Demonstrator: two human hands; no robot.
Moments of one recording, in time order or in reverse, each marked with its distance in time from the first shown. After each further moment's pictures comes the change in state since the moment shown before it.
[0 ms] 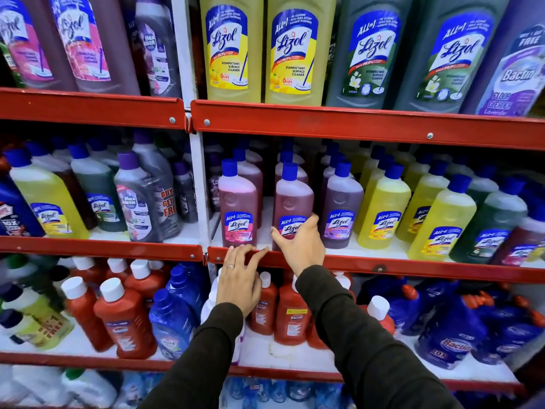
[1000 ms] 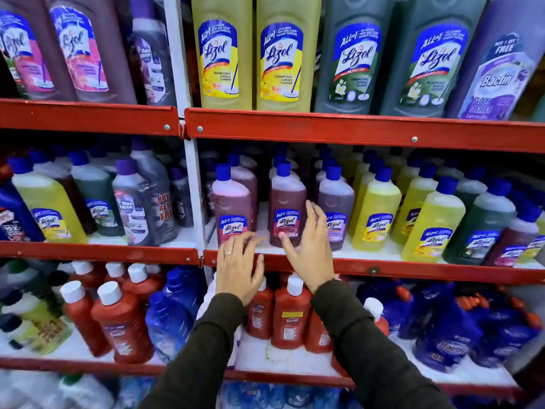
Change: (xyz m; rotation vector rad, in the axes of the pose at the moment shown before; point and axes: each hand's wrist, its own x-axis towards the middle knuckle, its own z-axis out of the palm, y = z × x) left_hand 0.023 0.025 -0.024 0.002 0.134 0.006; right_hand -0.013 0.014 -0.043 -0.015 0.068 -0.426
